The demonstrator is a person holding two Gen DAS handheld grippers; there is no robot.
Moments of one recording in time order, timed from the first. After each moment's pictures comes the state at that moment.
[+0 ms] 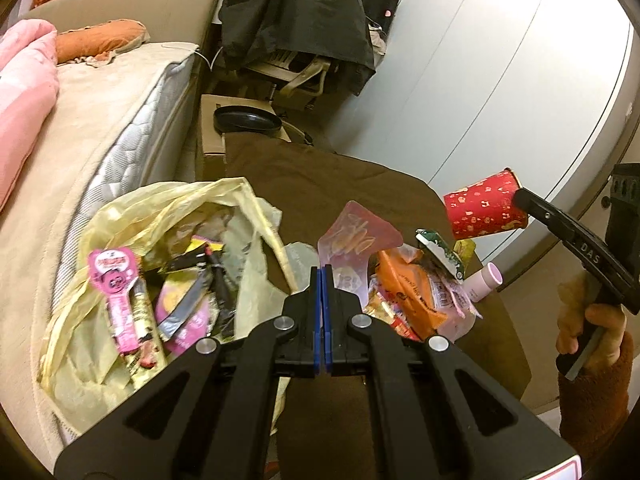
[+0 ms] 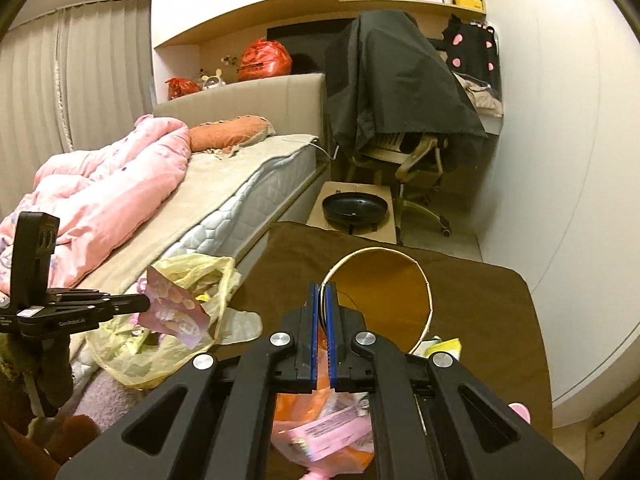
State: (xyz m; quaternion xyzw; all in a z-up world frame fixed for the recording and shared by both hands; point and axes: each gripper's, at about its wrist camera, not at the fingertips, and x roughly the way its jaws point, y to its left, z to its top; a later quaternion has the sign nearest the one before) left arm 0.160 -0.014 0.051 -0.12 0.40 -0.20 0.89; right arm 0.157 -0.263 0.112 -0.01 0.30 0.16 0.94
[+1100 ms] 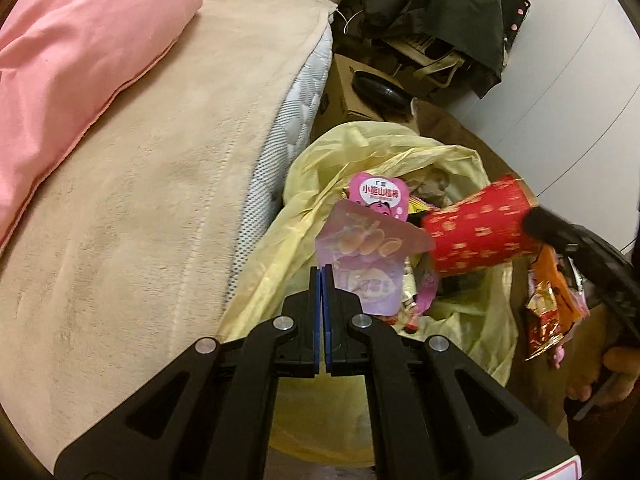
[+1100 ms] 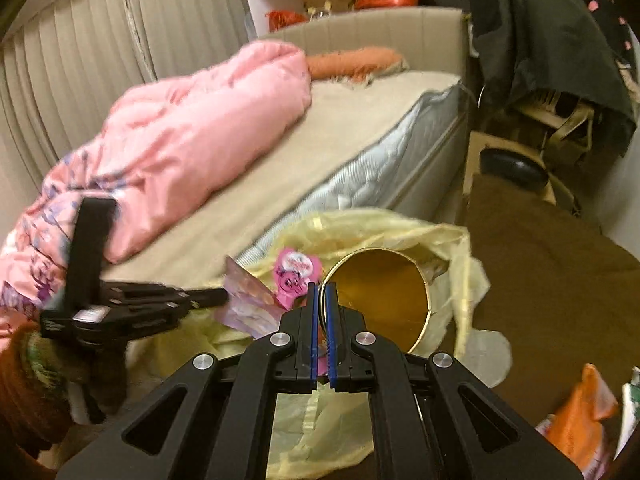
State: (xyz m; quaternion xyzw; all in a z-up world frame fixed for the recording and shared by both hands) left arm 0.161 0.149 -0.035 -0.17 0.47 -0.04 0.86; right arm 0.223 -0.032 0.010 -0.04 0.41 0.33 0.85
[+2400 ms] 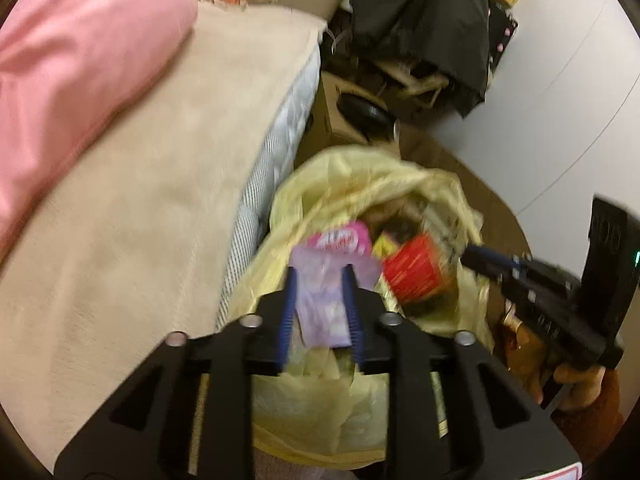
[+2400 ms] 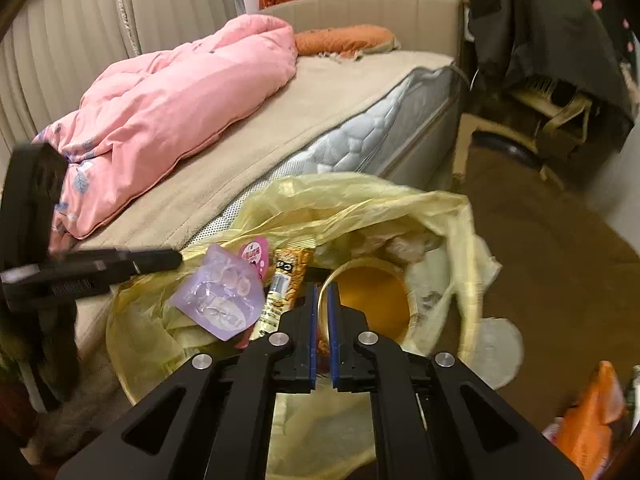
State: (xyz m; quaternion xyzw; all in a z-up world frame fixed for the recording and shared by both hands) left arm 0.157 0.159 -0.012 -0.20 0.43 -0.06 0.88; right arm 0.221 -0.042 -0.006 -0.07 0.41 0.30 0.86
